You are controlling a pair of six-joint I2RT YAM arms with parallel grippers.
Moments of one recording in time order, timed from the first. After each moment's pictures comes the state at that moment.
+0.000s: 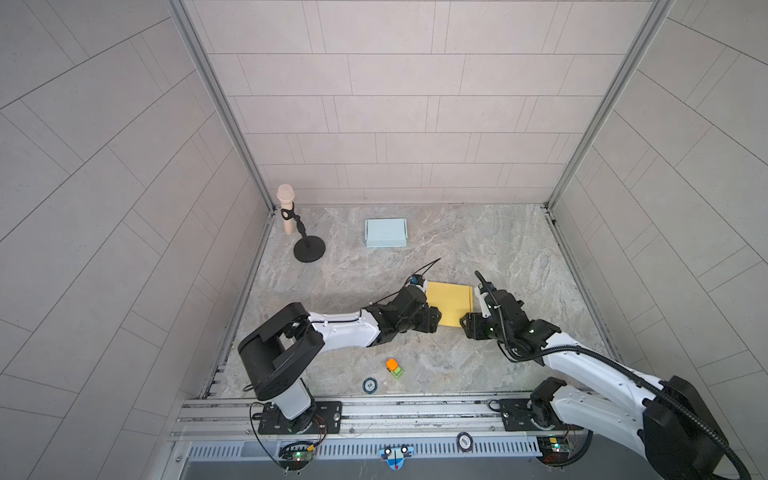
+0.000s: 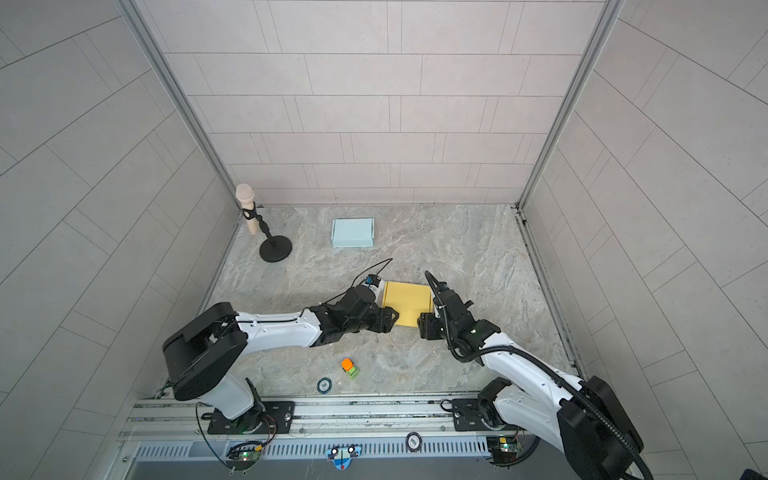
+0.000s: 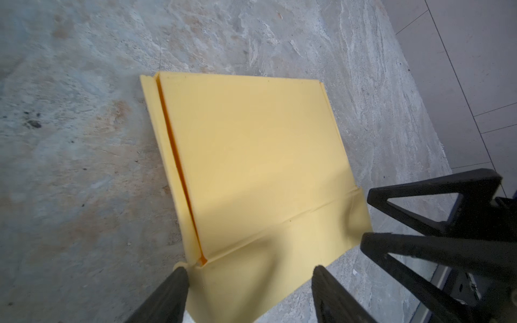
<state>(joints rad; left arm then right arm) -0.93 1.64 0.78 0.13 0.01 -0.65 0.53 1.02 0.44 -0.30 -0.02 0.51</state>
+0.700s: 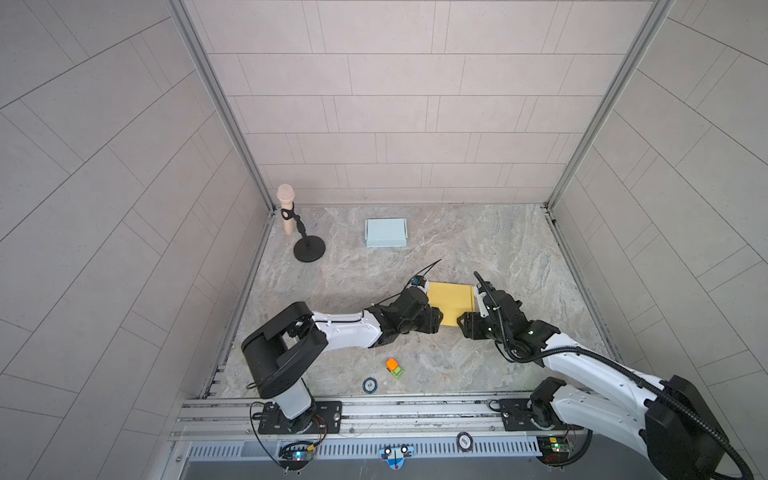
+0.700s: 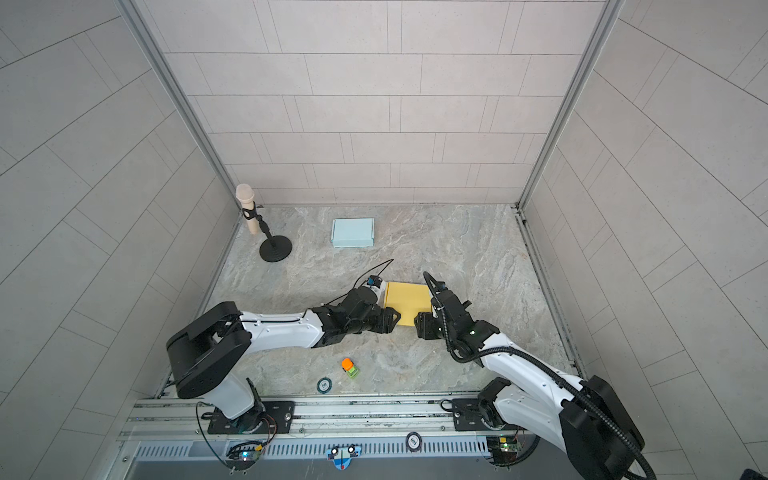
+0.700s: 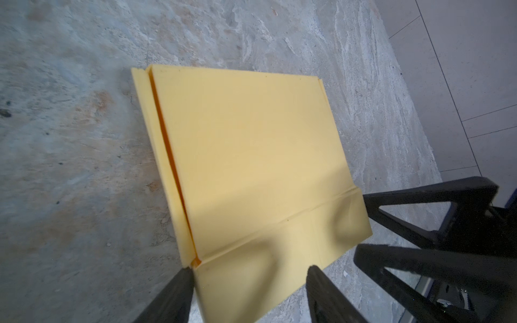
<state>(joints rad) -0.95 1.65 0.78 0.15 0.03 -0.69 0.56 1.01 0.44 -0.27 -0.03 0.55</state>
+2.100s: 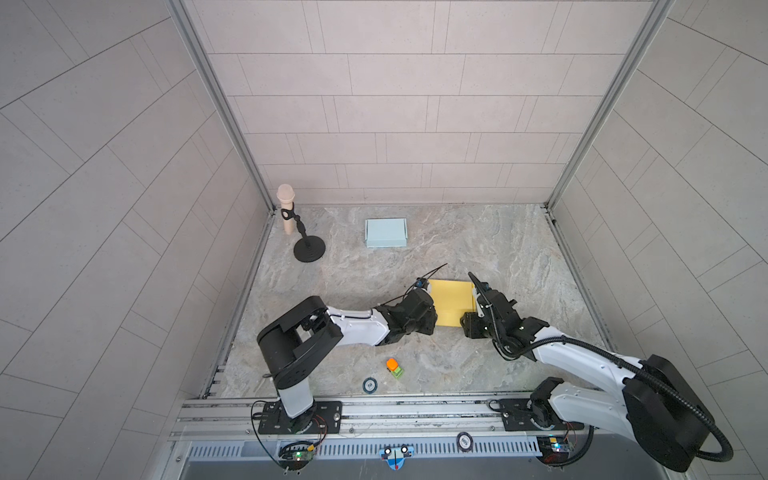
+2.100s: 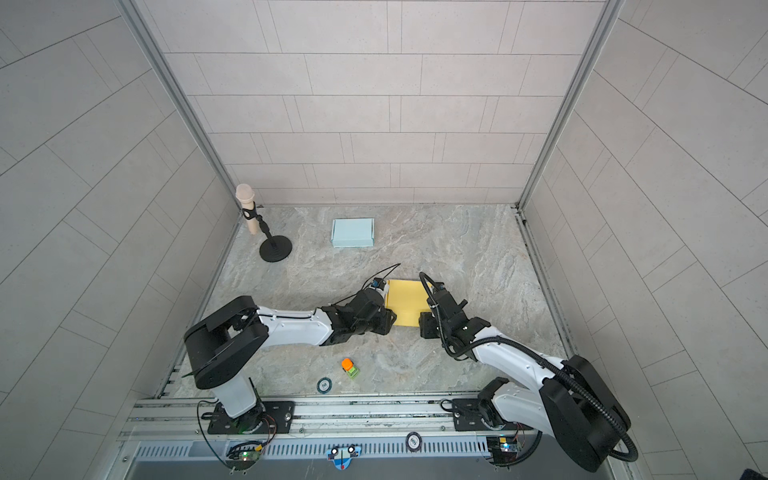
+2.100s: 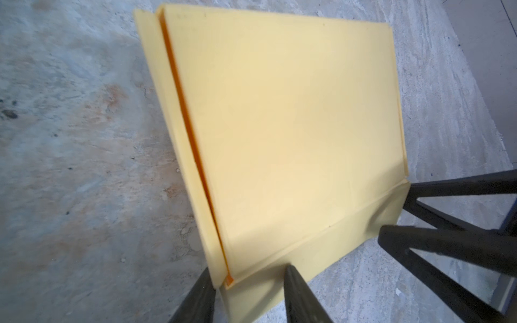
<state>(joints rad) -0.95 1.75 0.82 0.13 -0.05 -0.62 0.55 1.14 0.44 -0.22 0.05 0.52</state>
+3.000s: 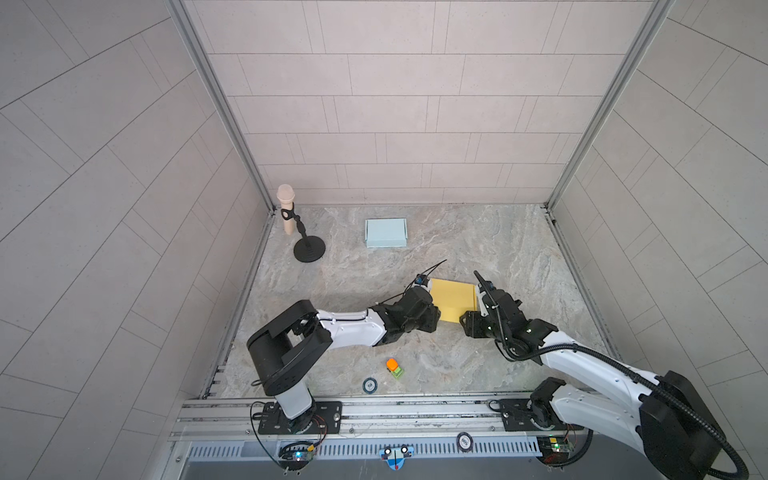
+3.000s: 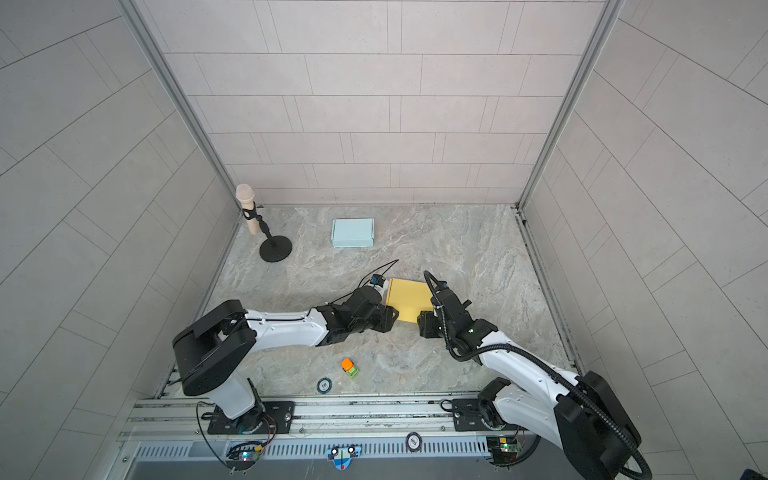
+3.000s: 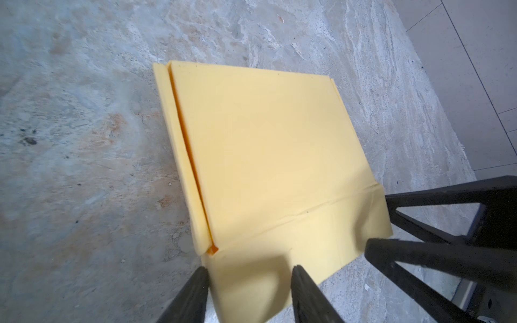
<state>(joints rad) -0.96 1.68 0.82 0.12 -0.04 -0.63 0.55 1.05 0.44 -0.27 0.01 0.55</state>
